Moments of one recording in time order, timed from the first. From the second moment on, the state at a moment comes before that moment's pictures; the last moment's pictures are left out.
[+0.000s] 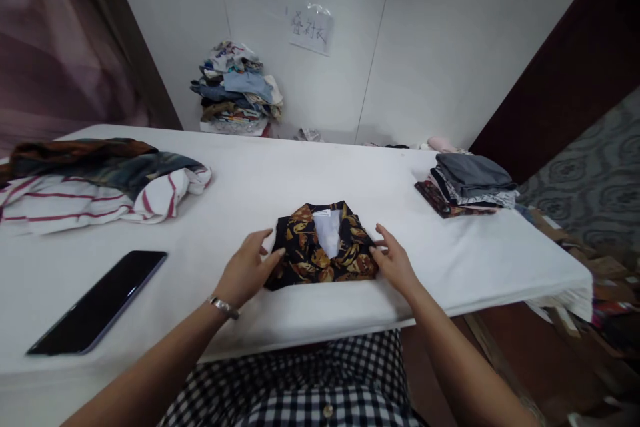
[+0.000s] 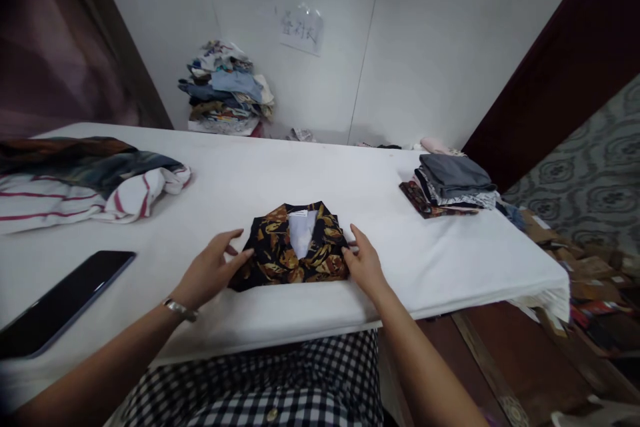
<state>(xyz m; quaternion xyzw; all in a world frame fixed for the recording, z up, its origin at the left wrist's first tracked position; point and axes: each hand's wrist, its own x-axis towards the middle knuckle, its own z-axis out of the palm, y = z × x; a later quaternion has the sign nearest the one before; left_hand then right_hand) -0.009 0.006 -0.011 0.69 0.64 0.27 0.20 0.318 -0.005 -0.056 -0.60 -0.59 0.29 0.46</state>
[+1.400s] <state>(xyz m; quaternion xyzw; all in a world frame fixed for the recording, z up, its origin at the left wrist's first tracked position) 0.042 0.040 -0.056 0.78 0.56 0.21 0.19 0.275 0.061 -0.053 -0.57 -0.71 0.29 0.28</state>
